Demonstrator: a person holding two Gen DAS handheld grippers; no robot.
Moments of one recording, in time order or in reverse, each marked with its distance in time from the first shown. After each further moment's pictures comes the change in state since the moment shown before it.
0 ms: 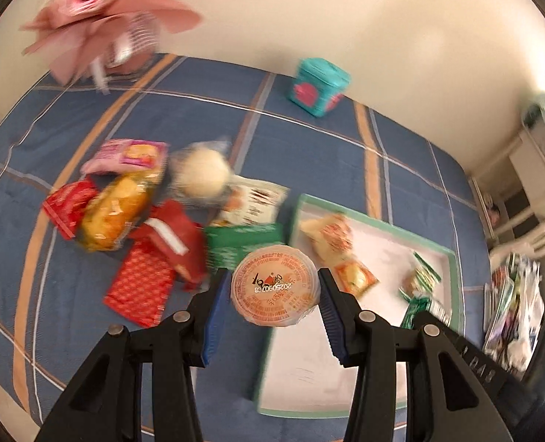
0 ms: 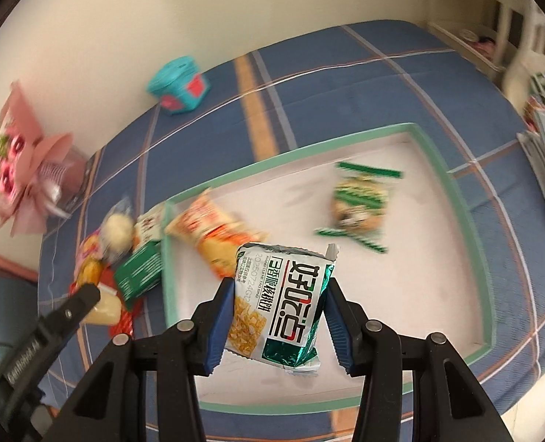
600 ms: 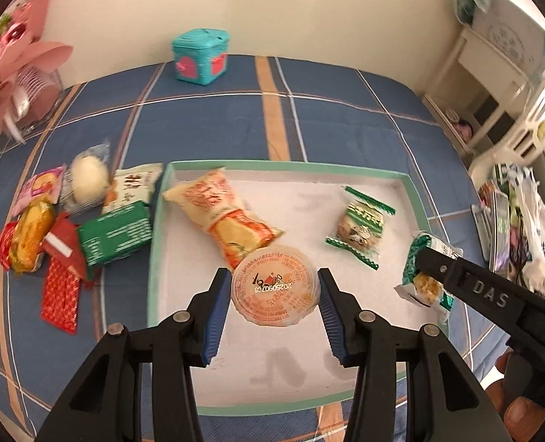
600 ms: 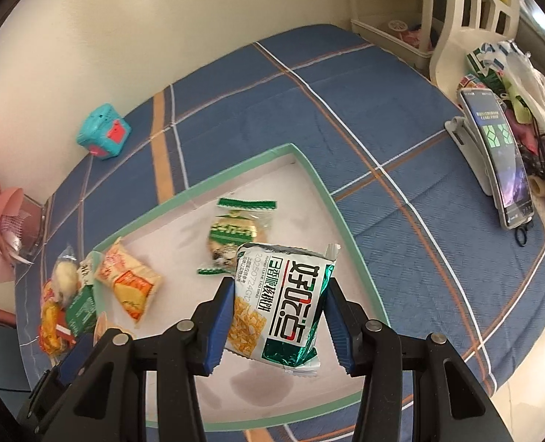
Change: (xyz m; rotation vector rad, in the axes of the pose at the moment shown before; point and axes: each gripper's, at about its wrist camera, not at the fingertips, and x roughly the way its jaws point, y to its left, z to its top) left arm 0.035 -0.107 -0.041 0.284 0.065 -0.024; right arm -0.006 -0.075 0.021 0.104 -0.023 -0.130
